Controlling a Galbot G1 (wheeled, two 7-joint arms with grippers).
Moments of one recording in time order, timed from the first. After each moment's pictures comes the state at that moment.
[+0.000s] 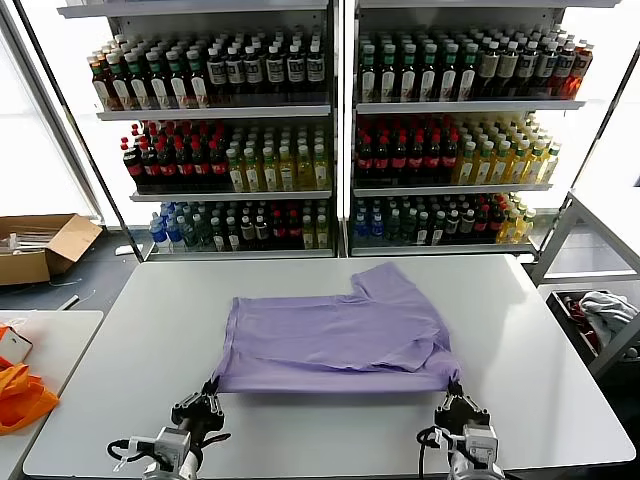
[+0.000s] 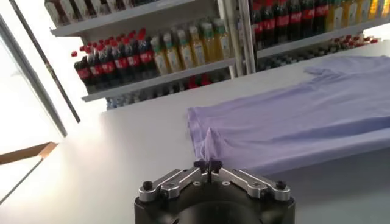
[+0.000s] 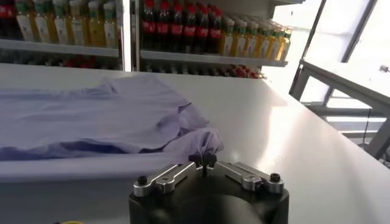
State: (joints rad) left arm 1.64 -1.23 -0.43 -2.18 -0.10 0.47 -0.20; right arm -1.67 1.28 0.35 2.21 0.17 -0.48 0.48
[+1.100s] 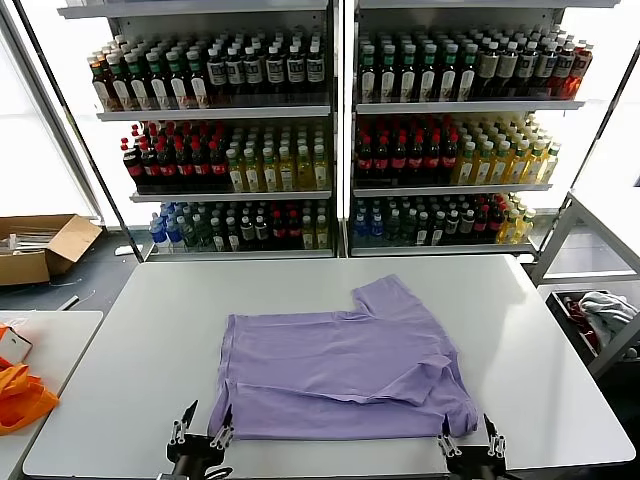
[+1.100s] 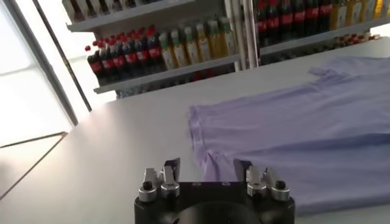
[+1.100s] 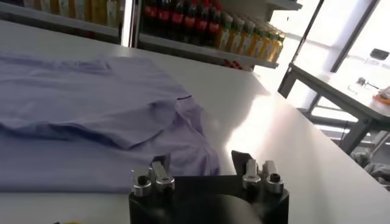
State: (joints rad) left arm 1.78 -1.32 -0.40 -2.26 0.00 0.40 -0.24; right arm -1.73 1.28 0.37 2.21 0.05 -0.44 0.47
